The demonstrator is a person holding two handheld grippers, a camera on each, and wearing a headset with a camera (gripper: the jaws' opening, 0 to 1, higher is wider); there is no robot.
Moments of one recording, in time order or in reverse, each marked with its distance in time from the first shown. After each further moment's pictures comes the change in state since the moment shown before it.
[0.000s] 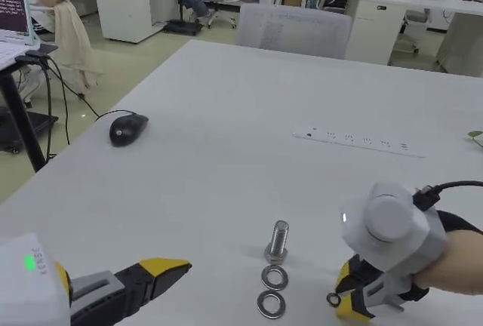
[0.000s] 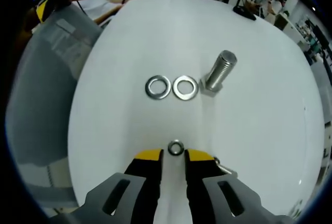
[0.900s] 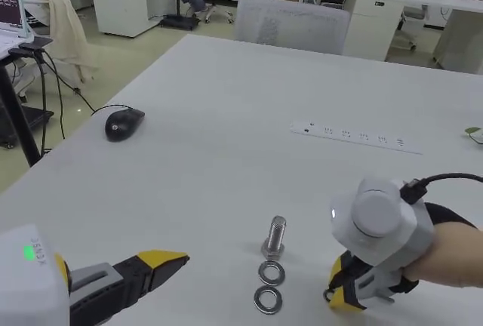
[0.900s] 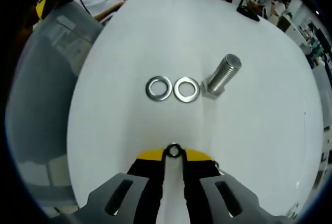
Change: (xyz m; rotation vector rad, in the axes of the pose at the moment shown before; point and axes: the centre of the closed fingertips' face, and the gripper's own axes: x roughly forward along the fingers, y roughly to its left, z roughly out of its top) left arm 0.002 0.001 -0.001 -0.003 -0.004 -0.001; right arm 0.002 0.001 0.001 -0.025 0.022 -0.004
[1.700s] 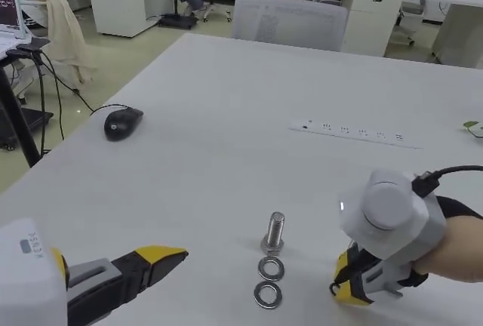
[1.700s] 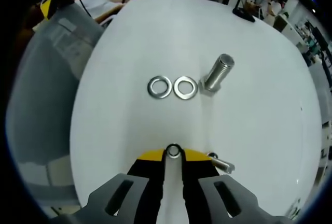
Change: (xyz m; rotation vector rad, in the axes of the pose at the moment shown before) left arm -0.001 -0.002 0.004 0.009 0.002 0.000; right arm -0.014 0.003 -0.005 0.023 -0.022 -0.019
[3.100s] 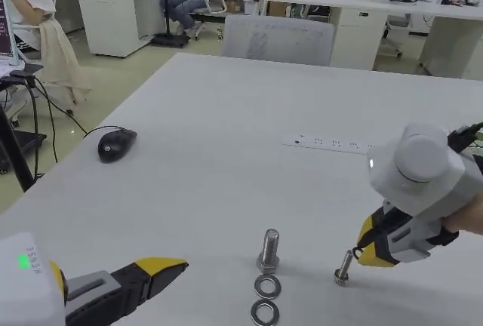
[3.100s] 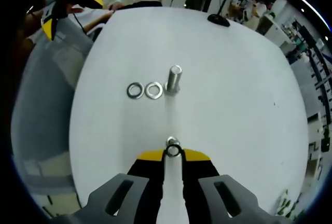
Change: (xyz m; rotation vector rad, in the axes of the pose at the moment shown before) left arm 0.000 -0.001 0.011 0.036 -0.001 -0.015; right arm -0.056 -0.045 0.002 0.021 -0.015 -0.110
